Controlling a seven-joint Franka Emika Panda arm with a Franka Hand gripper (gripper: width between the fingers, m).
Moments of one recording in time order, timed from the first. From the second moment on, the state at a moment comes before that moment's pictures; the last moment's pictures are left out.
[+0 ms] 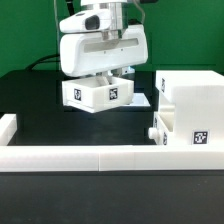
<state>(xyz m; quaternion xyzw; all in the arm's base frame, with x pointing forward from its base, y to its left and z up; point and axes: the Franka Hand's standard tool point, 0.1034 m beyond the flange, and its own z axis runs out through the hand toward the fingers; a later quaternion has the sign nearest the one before) 0.448 -0.026 0.055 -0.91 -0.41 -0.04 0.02</state>
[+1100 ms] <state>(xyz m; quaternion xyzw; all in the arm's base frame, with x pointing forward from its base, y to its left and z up) 0.473 -0.033 0.059 -0.75 -0.66 -0.03 0.00</state>
